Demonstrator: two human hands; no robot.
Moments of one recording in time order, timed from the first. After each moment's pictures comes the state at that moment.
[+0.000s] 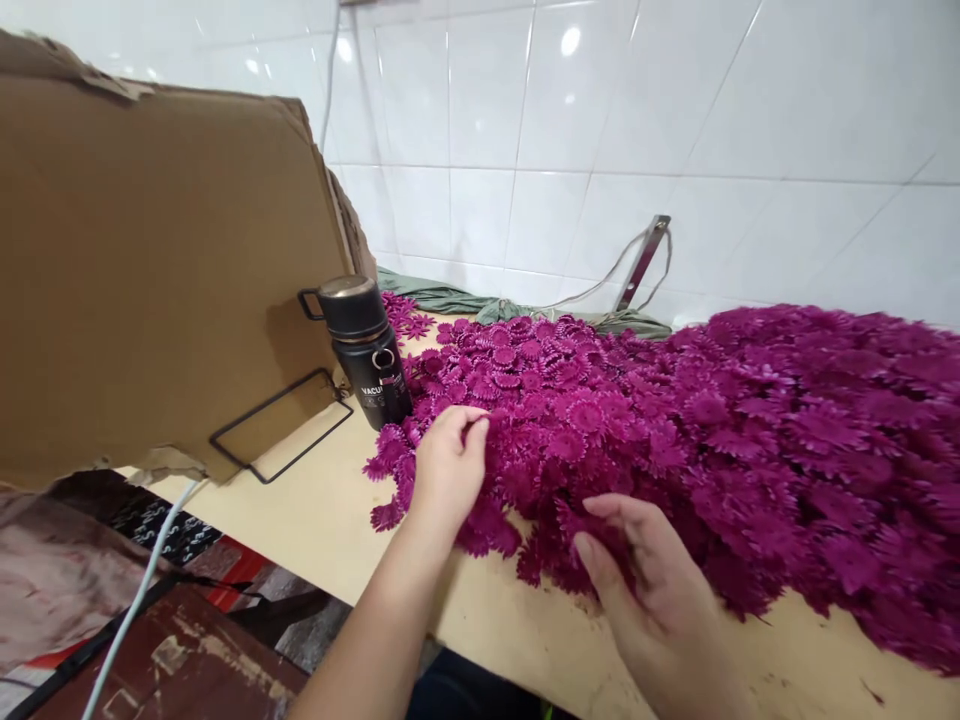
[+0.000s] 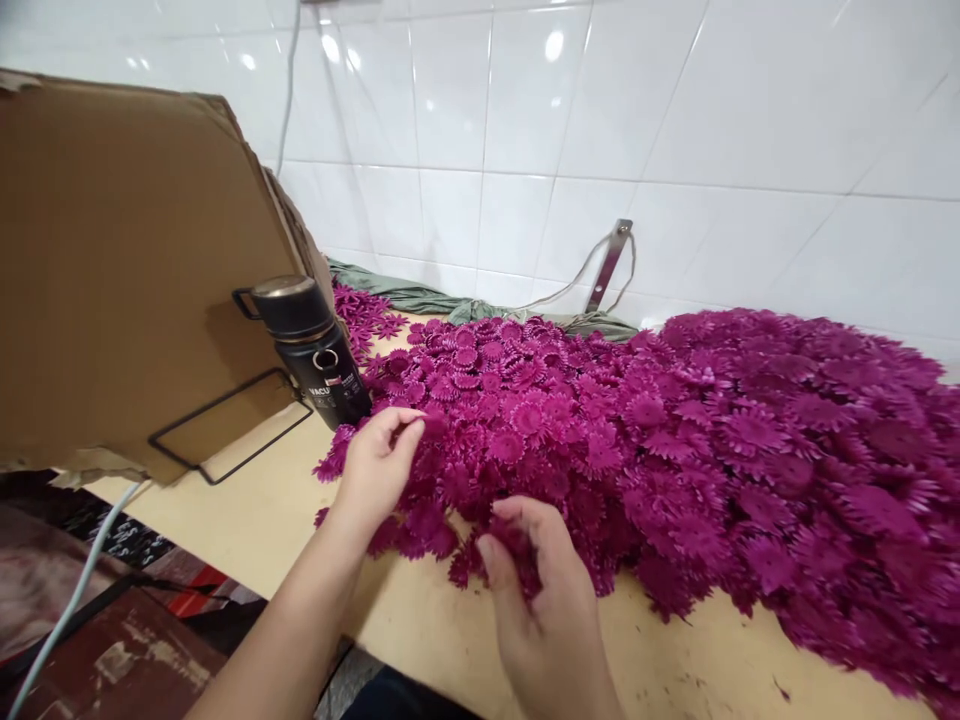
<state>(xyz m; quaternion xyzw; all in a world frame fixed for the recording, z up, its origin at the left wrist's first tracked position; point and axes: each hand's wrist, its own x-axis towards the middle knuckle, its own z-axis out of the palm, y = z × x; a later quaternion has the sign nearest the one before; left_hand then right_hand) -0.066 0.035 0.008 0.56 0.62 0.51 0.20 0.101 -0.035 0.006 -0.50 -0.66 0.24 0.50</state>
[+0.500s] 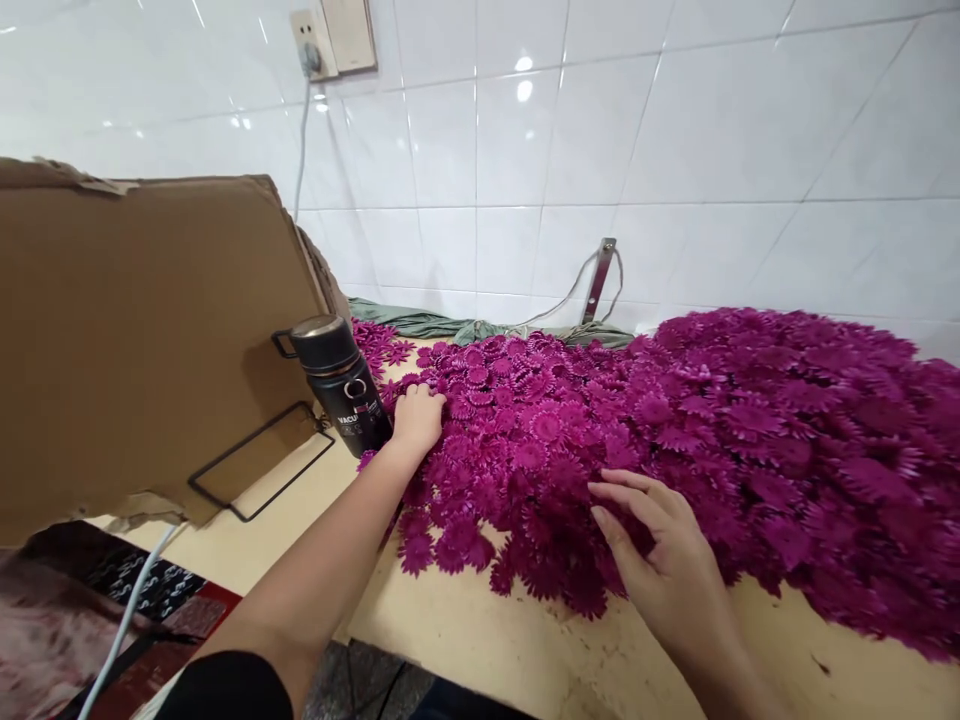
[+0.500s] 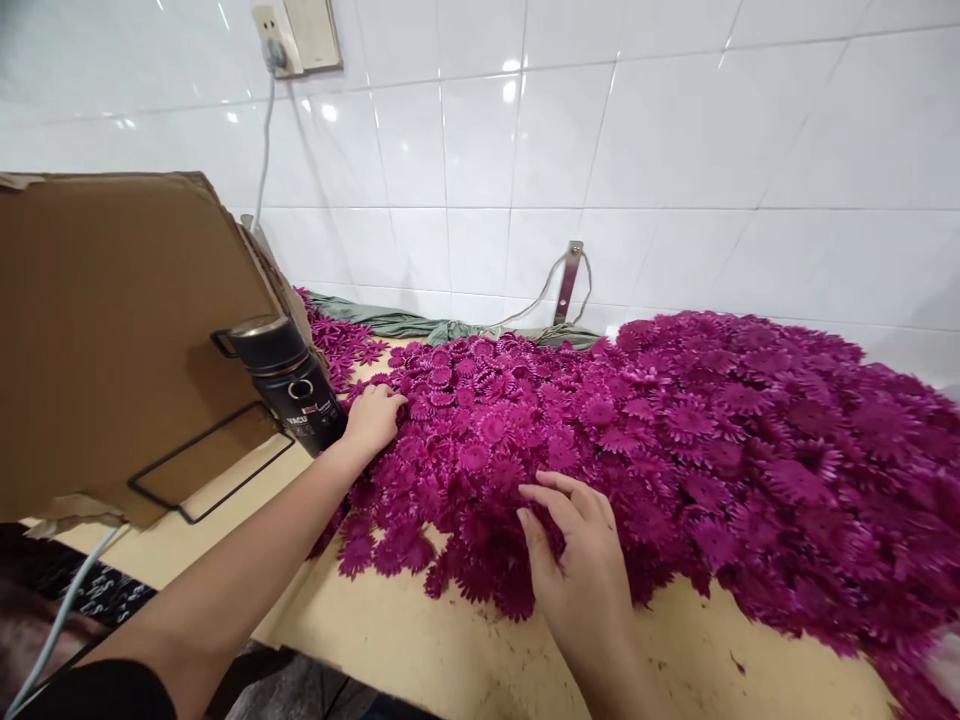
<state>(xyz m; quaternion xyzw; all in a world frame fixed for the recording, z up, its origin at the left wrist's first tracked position) -0.101 0.124 0.007 0.69 0.69 0.21 0.01 0.157 -0.010 0.000 -0.53 -0.70 0.03 0.47</state>
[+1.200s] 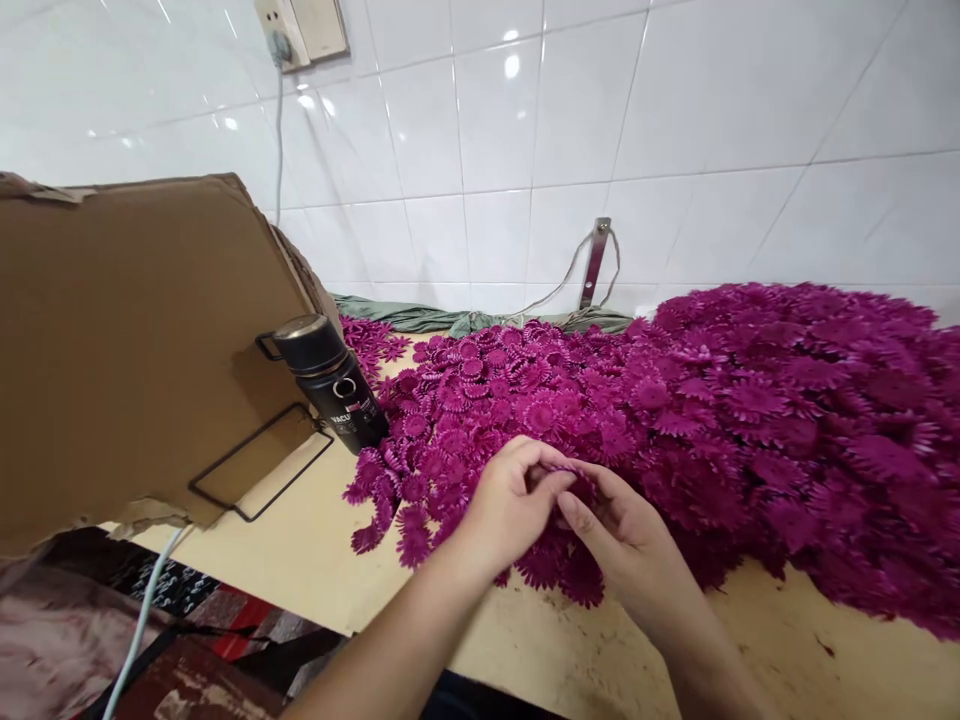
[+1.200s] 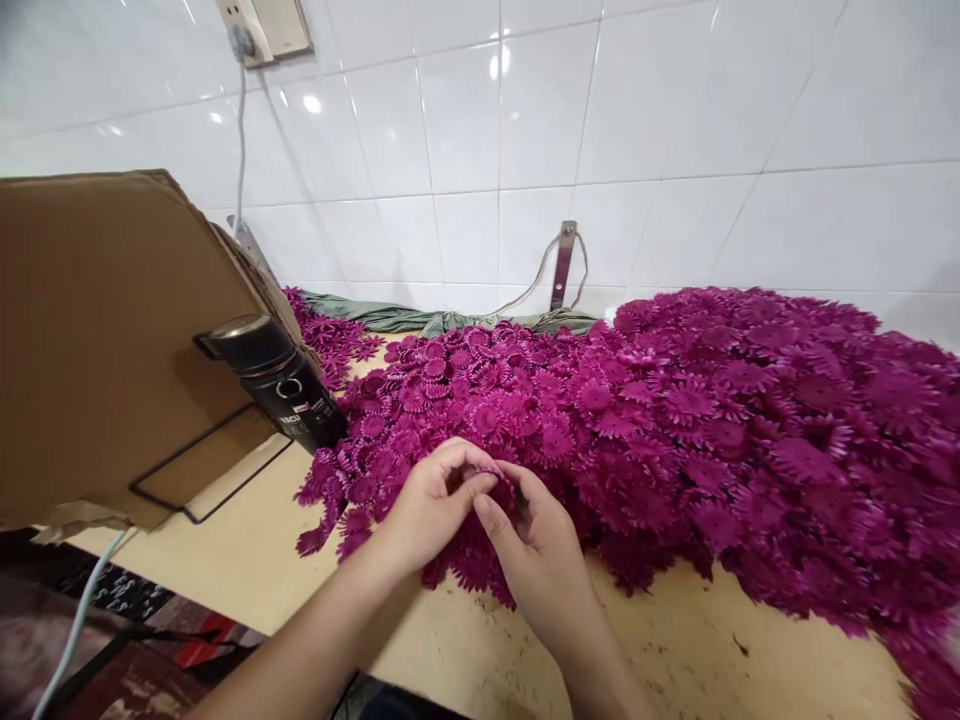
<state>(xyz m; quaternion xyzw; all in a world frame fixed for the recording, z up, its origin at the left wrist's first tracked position) 0.006 0.018 0.032 0.64 0.46 0.45 0.42 0.131 -0.011 0.008 -0.47 -0.54 0.44 0.53</state>
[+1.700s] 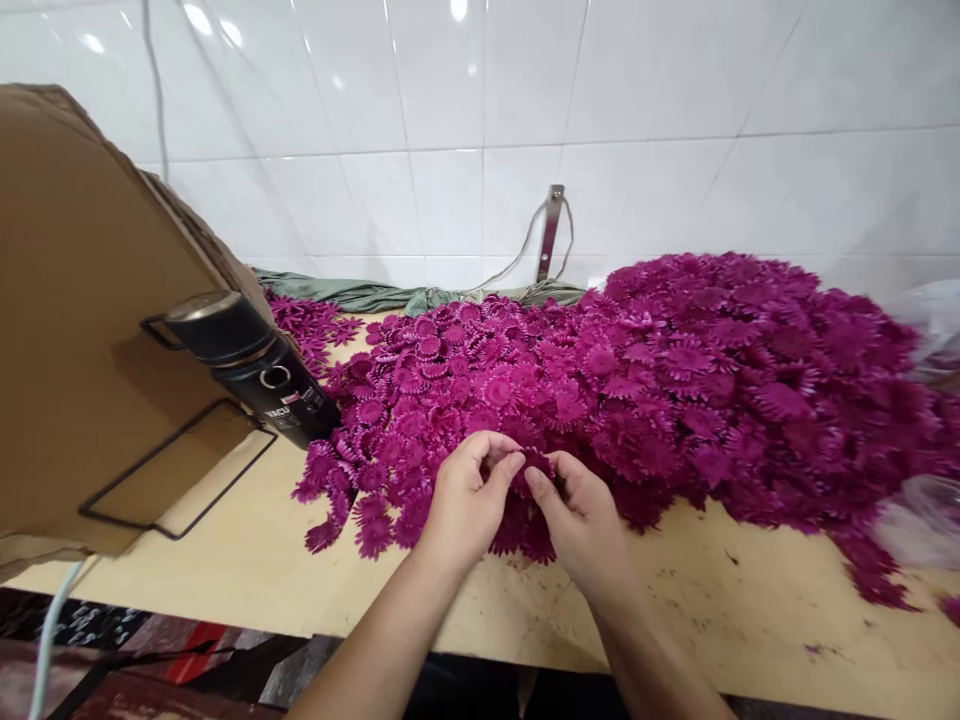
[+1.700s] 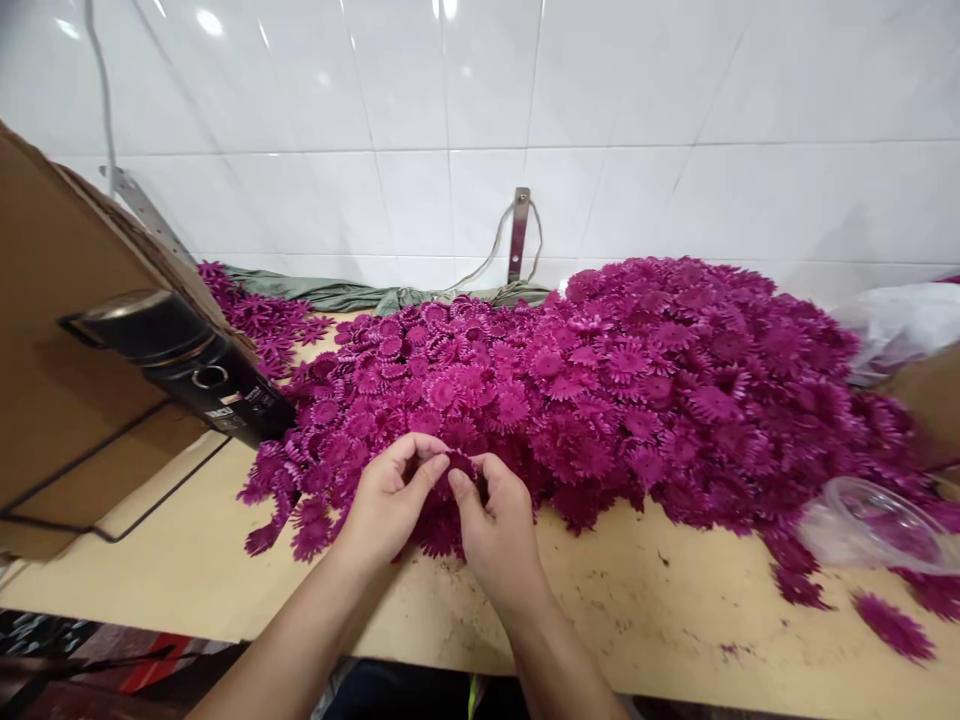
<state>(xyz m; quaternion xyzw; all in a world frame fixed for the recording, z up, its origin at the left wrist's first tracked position) 0.009 0.008 0.012 0.63 0.50 0.47 0.37 0.123 -0.019 0.004 -0.54 -0.55 0.35 0.53</state>
